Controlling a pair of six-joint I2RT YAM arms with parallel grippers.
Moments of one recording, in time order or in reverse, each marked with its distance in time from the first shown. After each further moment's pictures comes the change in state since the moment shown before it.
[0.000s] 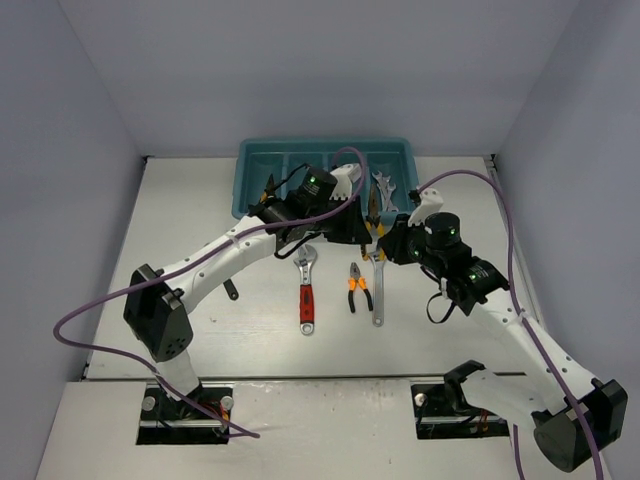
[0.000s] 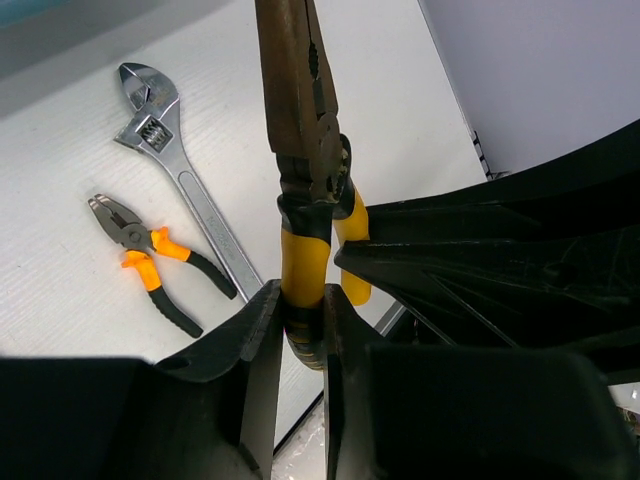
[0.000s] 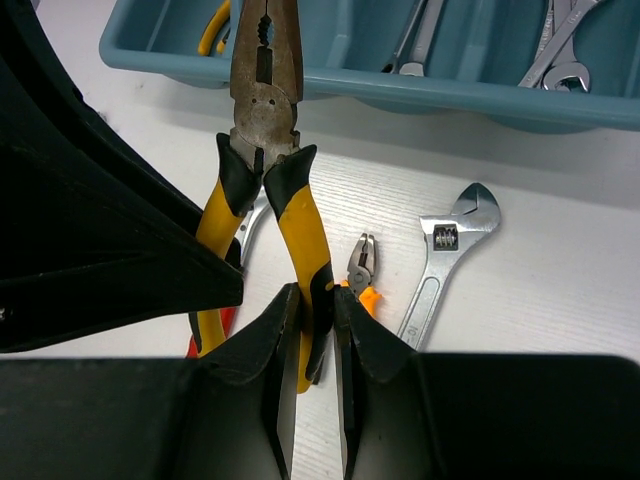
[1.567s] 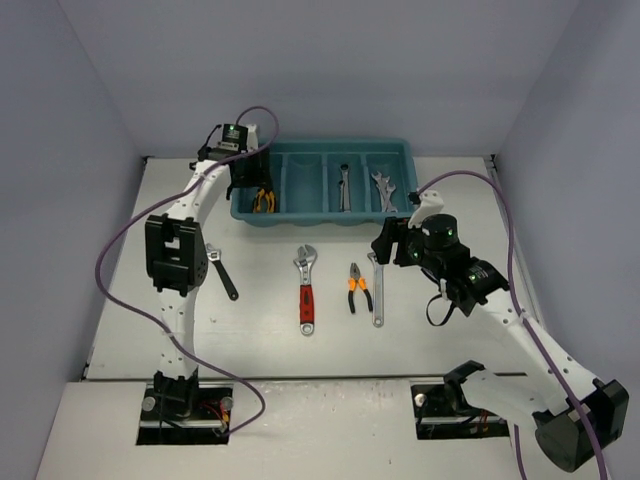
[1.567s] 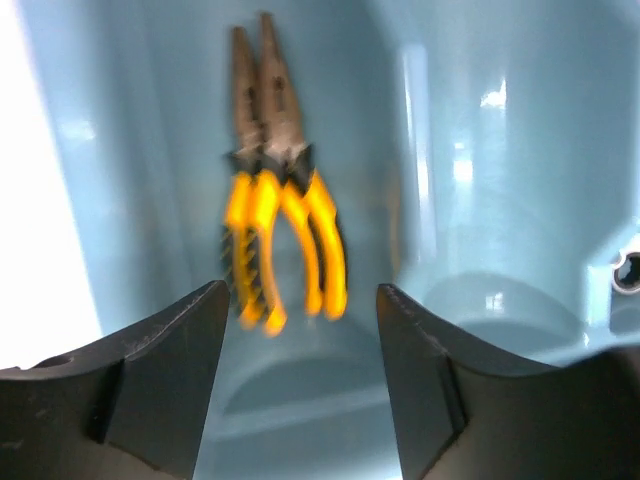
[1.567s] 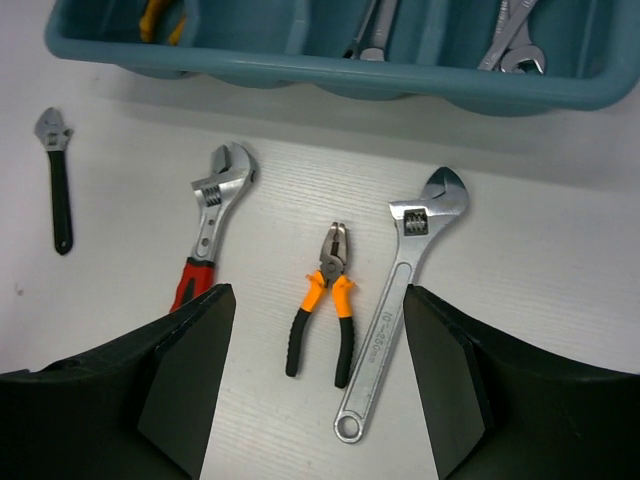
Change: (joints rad) left arm 0.586 0.513 0.458 -0.193 -0.195 0.380; right arm 0.018 0.000 0.010 -0.050 0.074 -0.012
